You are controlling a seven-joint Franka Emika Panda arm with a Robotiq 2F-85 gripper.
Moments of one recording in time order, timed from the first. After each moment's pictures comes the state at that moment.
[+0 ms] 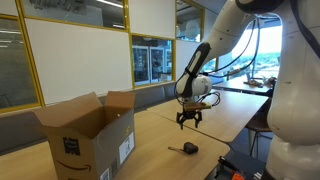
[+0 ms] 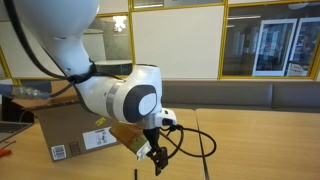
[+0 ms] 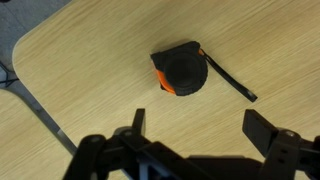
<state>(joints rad) -0.14 0.11 -0.12 -2.52 0.02 2.59 0.26</state>
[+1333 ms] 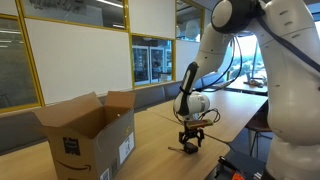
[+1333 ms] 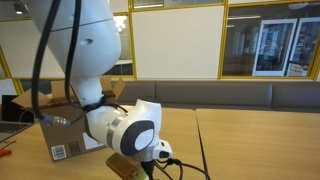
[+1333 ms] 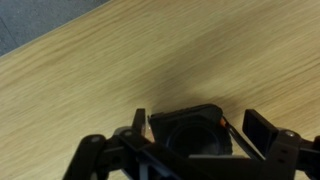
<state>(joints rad) -0.13 0.36 -0.10 -2.50 0.14 2.65 0.08</state>
